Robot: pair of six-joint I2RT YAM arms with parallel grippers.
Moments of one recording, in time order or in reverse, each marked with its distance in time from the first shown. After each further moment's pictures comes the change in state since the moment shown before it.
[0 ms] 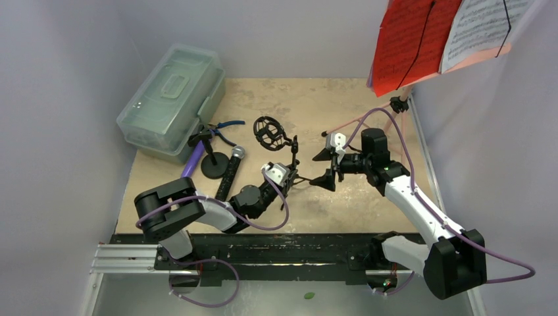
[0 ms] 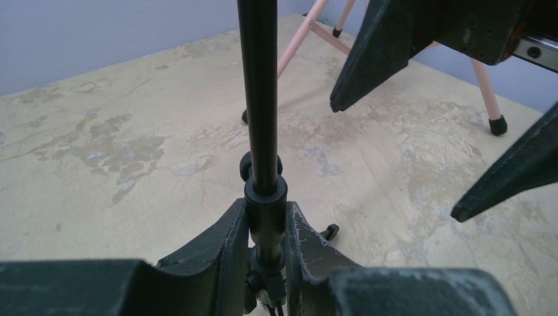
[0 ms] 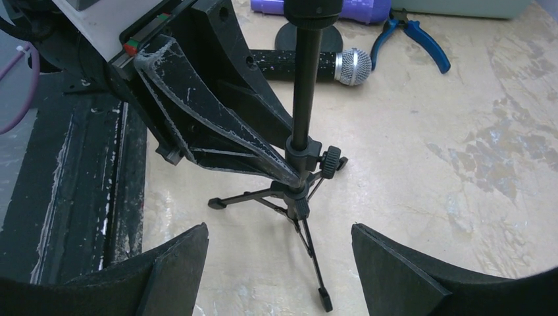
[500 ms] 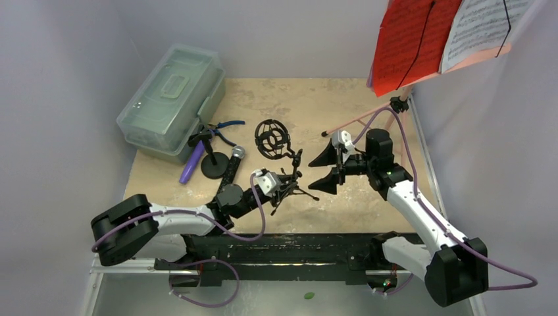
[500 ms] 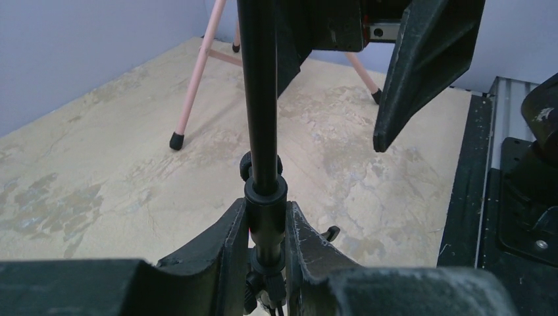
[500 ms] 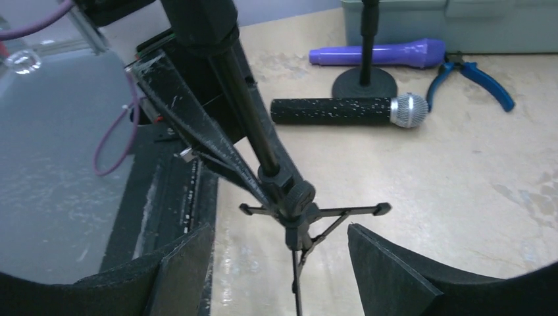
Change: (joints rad) left arm 0.023 -0.330 -0.090 -0.253 0.354 0.038; right arm -0.006 -0.049 -0.022 0.102 -0.169 0.237
